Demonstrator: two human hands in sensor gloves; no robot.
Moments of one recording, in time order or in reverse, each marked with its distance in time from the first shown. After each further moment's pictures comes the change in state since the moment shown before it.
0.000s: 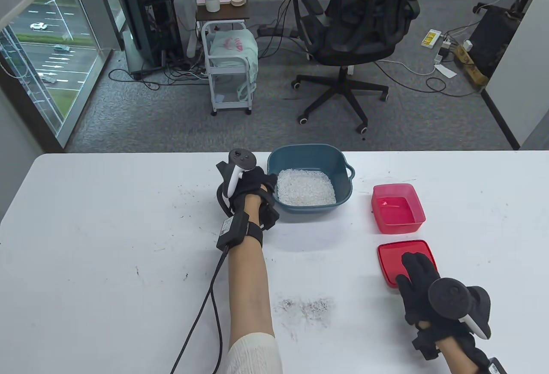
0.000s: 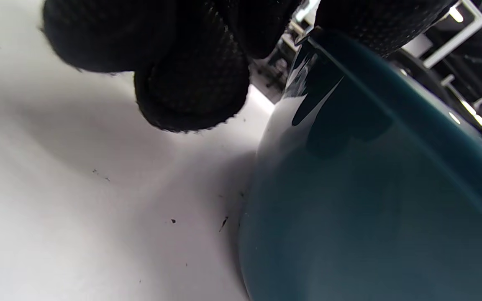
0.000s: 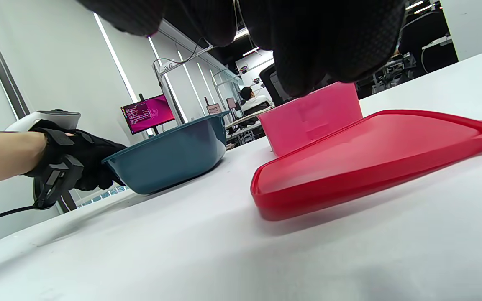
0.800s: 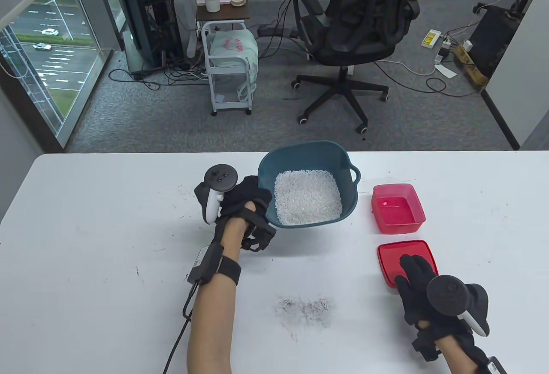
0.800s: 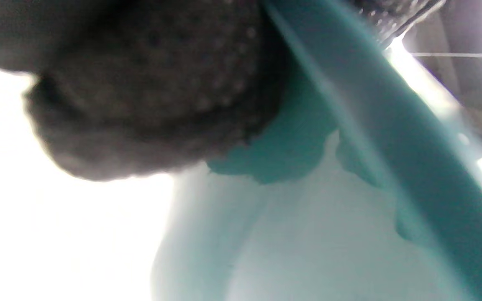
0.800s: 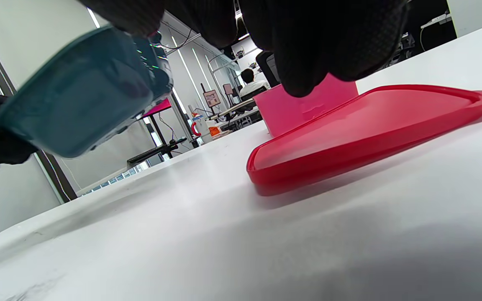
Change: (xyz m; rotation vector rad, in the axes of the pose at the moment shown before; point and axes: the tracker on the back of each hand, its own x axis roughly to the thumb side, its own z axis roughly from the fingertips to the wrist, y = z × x) left_hand -0.013 0.025 0.123 0.034 -0.264 0.258; right_hand -0.008 0.008 -0.004 0.063 0.014 -0.027
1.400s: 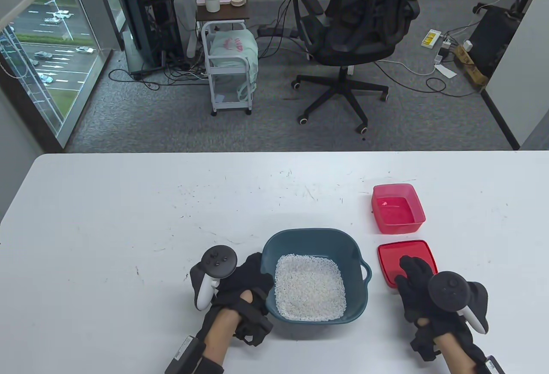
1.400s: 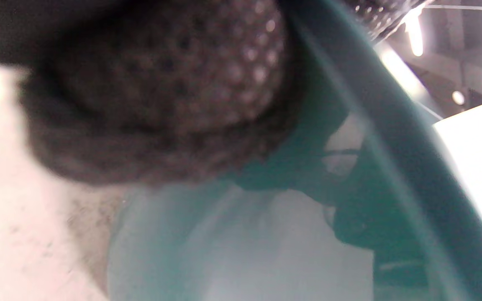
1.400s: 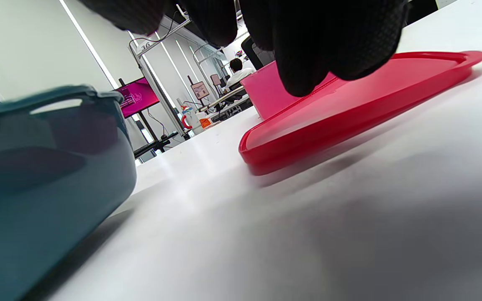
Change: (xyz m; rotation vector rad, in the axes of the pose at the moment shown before) left_hand -0.066 -0.060 0.122 -0.184 0.012 0.032; right_hand -0.008 0.008 -0.004 0.034 0.056 -0.051
